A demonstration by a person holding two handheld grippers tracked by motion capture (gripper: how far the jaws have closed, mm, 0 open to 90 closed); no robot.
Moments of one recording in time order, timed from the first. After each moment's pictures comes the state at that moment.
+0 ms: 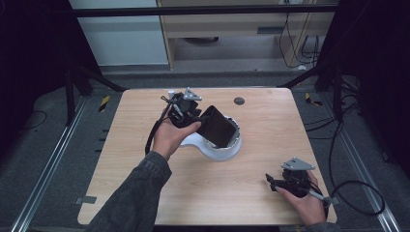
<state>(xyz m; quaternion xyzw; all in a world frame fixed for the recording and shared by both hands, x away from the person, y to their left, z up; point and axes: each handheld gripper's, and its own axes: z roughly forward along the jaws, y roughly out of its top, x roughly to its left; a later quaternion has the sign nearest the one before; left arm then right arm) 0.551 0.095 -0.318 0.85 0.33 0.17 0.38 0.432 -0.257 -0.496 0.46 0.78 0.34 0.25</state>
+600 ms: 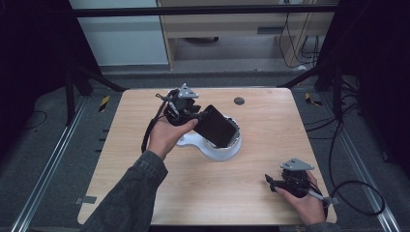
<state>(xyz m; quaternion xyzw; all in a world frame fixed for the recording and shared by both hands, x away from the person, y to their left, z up) 0.544 0.101 -0.302 0.84 0.31 0.19 0.41 0.432 -0.256 -0.497 0.46 0.78 0.34 0.25</state>
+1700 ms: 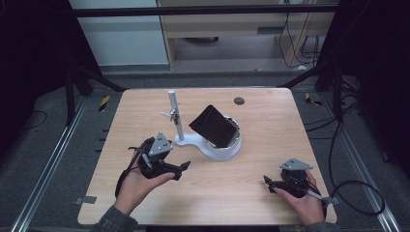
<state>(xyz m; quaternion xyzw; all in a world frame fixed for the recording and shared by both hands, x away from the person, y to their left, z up) 0.447 0.170 -0.381 0.85 0.29 0.20 0.40 0.433 -0.254 -0.500 0.47 0.78 0.34 0.24</state>
